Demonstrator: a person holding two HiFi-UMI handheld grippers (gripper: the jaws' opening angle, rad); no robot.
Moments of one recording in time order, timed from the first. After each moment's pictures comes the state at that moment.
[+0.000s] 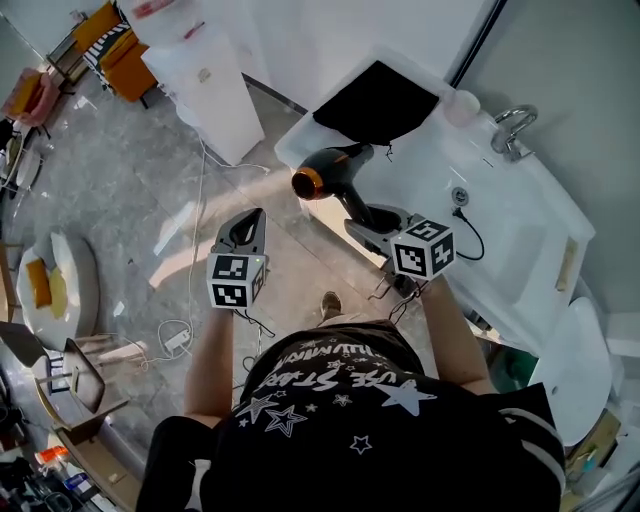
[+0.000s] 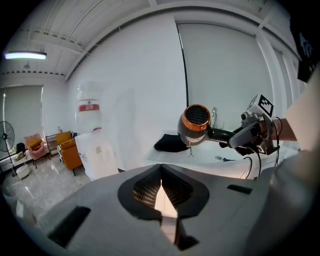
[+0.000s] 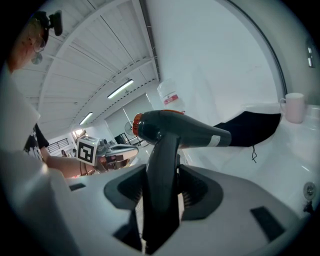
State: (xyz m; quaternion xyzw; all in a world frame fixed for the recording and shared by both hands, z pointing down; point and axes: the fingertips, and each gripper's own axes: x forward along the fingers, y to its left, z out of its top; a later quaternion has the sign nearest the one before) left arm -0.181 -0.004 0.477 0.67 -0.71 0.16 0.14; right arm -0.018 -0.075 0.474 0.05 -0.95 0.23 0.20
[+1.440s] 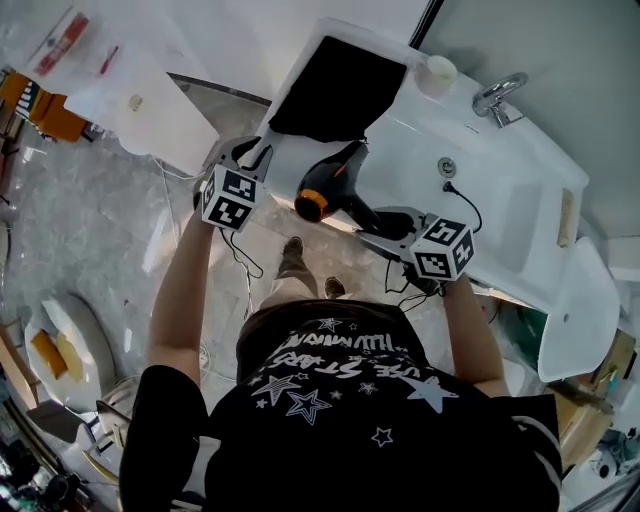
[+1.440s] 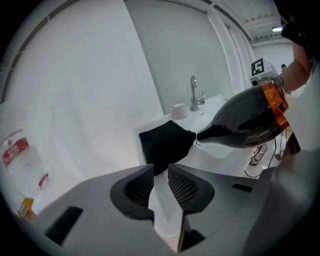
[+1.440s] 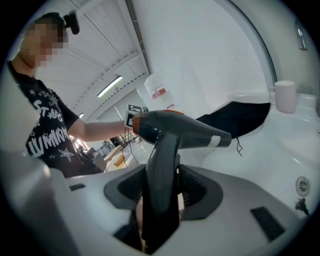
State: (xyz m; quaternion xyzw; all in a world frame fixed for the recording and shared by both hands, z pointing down) left arm -0.203 -0.236 0.518 0.79 -0.50 0.34 0.04; right arm 0.003 -0.120 0.504 0.08 -0.93 0.27 0.24
